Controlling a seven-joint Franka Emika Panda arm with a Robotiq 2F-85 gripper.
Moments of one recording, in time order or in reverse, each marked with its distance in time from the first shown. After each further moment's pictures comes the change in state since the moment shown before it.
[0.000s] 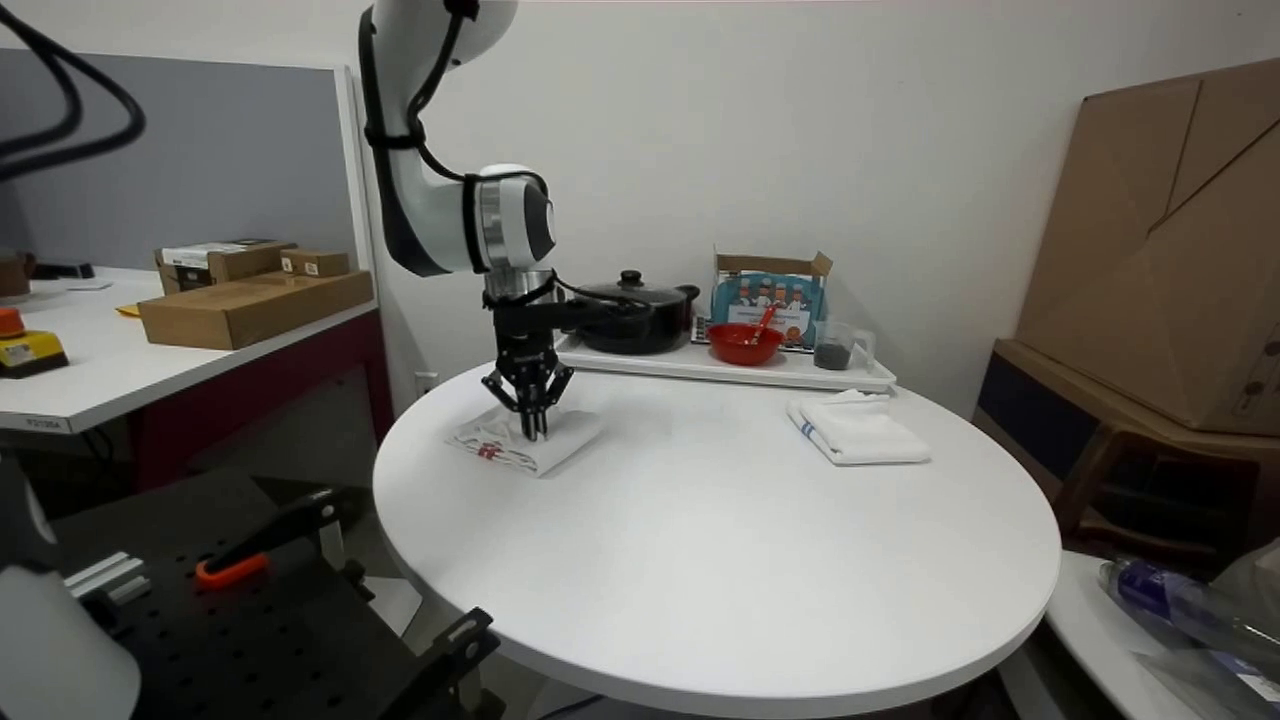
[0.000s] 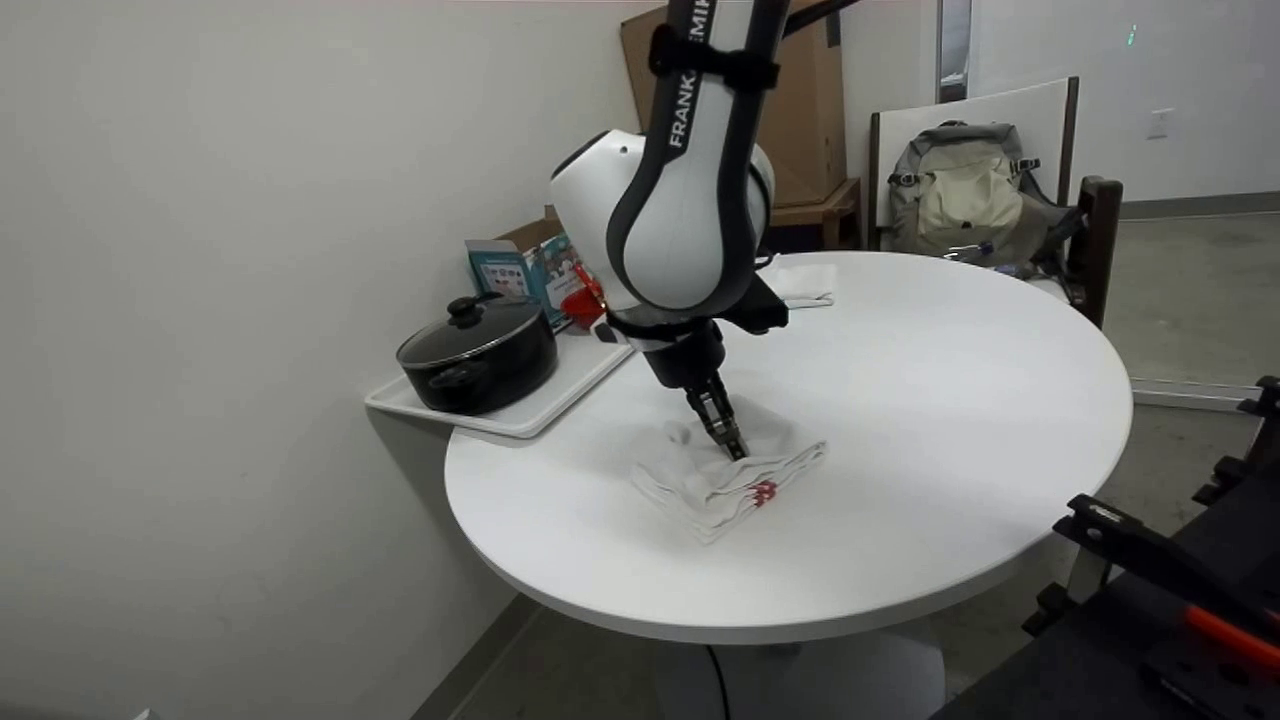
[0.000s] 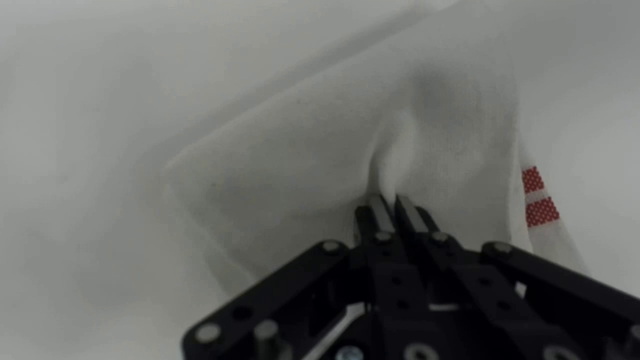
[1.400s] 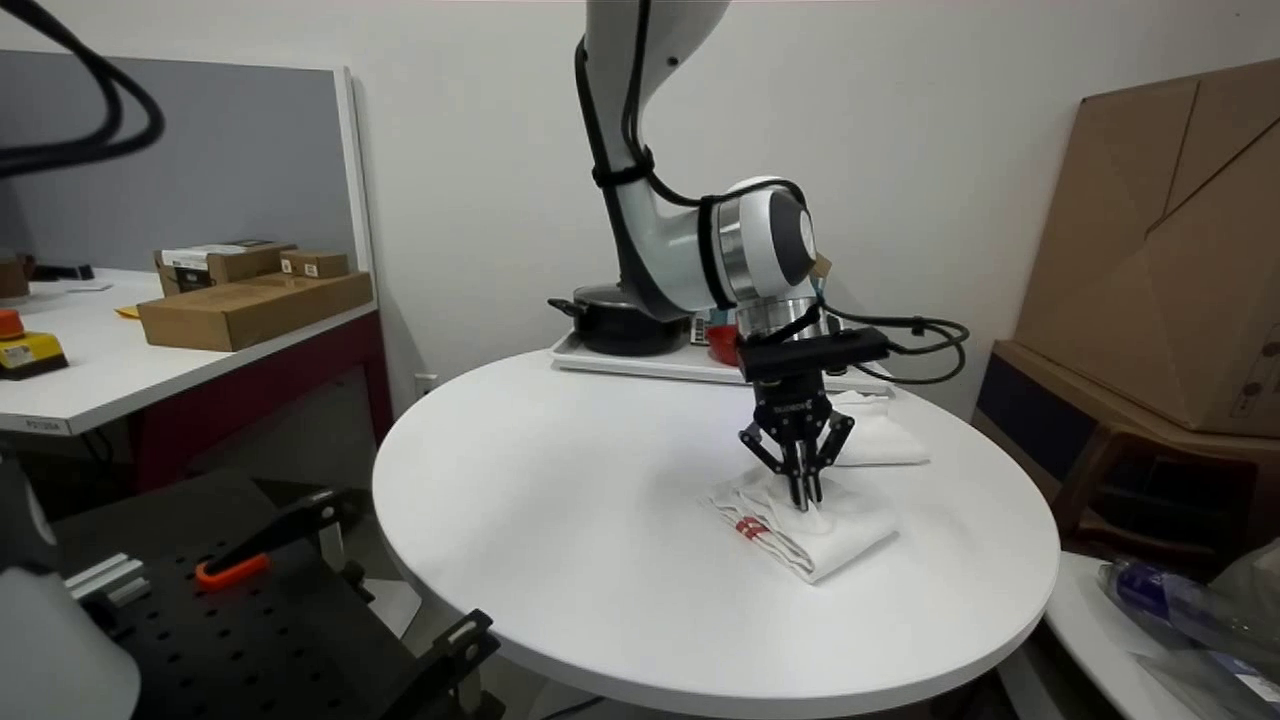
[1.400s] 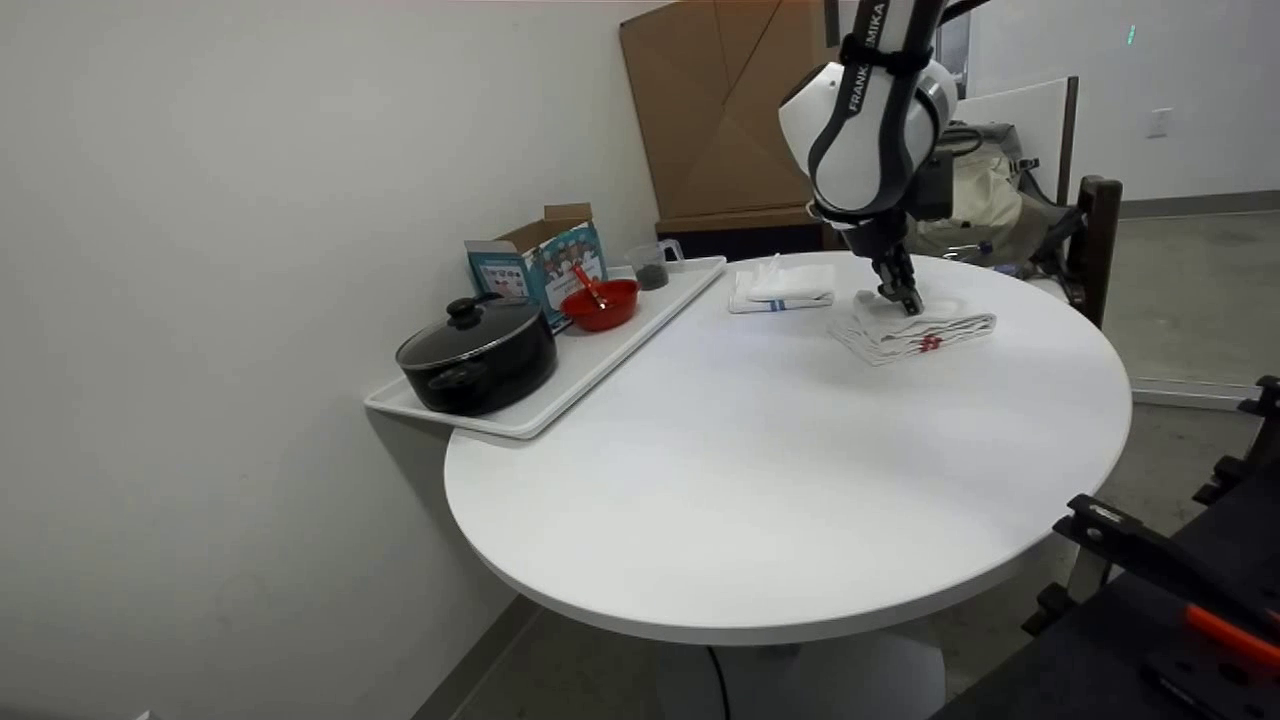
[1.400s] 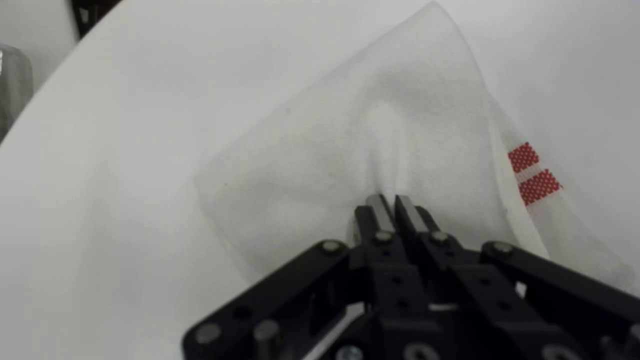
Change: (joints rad) arm -0.291 0.084 -0.288 0.202 -0.033 -0.023 0.074
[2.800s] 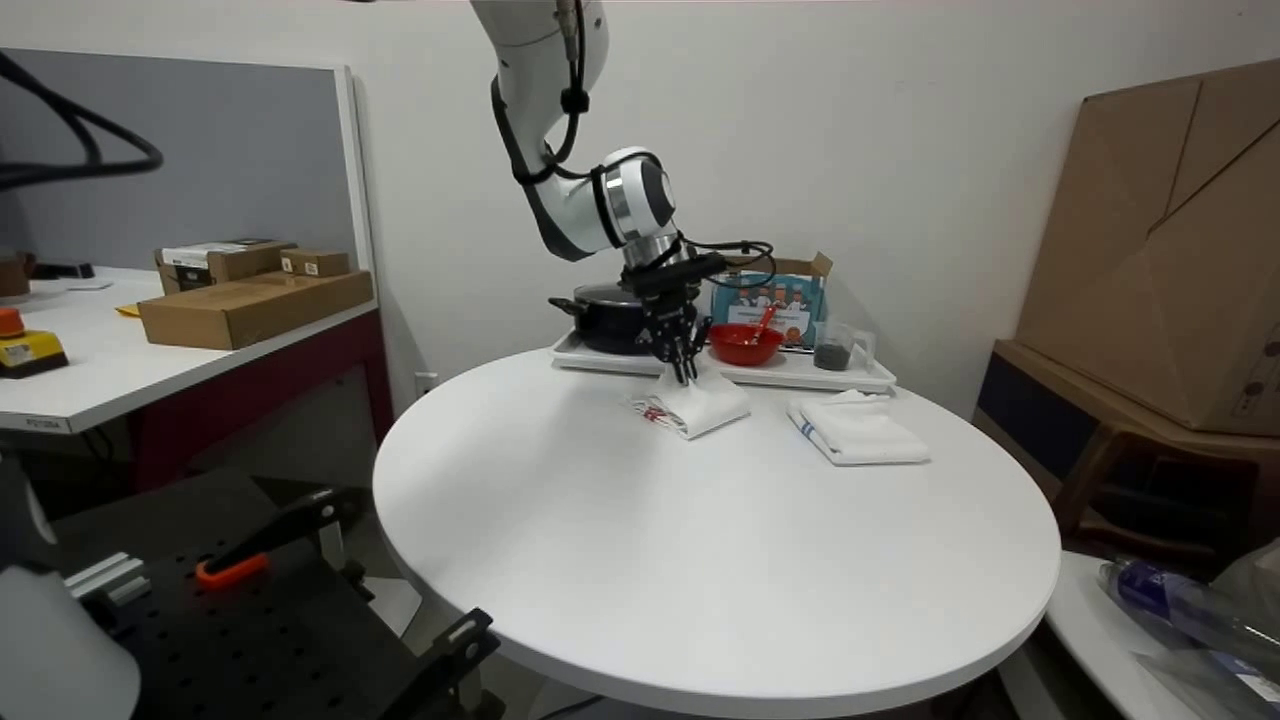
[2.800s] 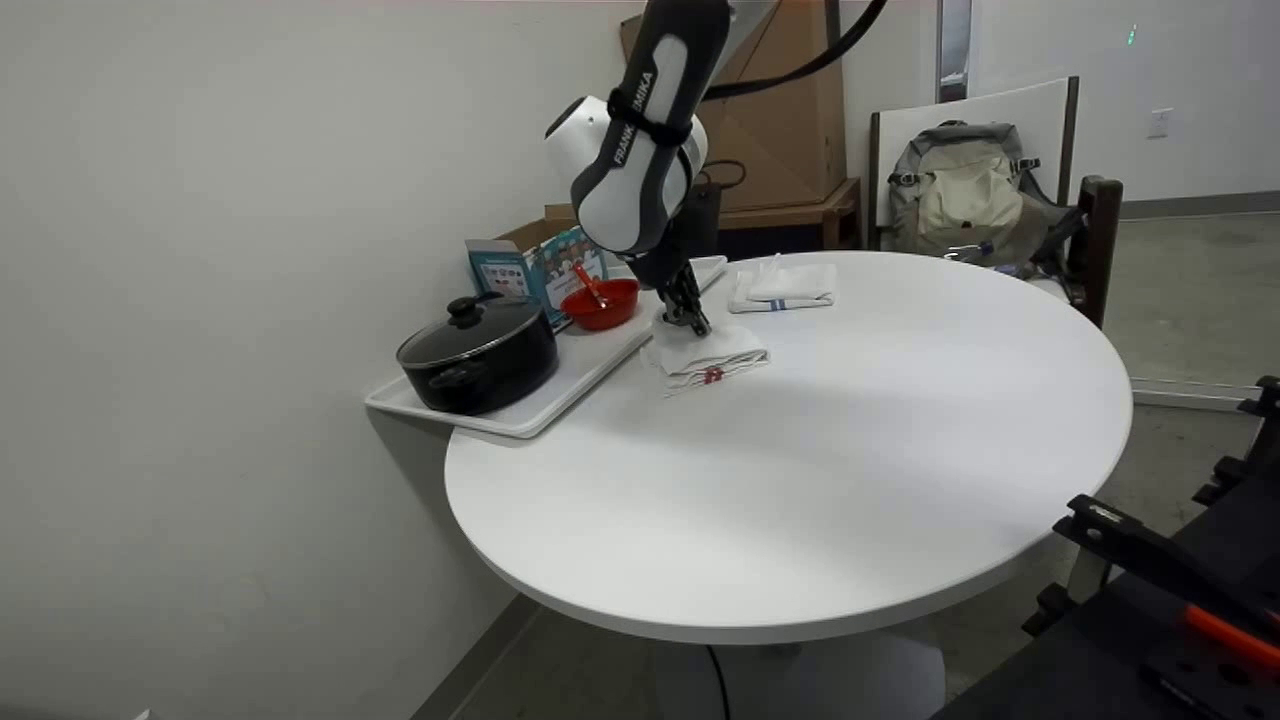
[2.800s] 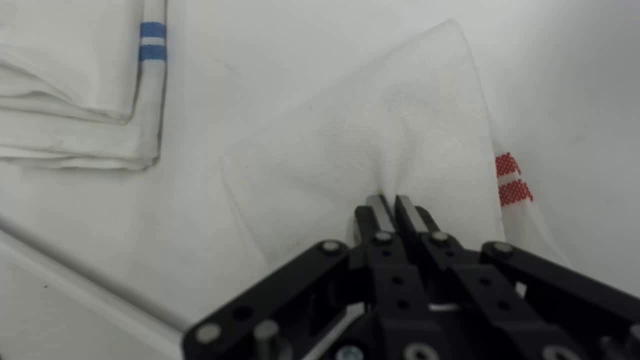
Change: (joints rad) arm 0.285 0.241 0.130 0.545 0.037 -0.252 0.043
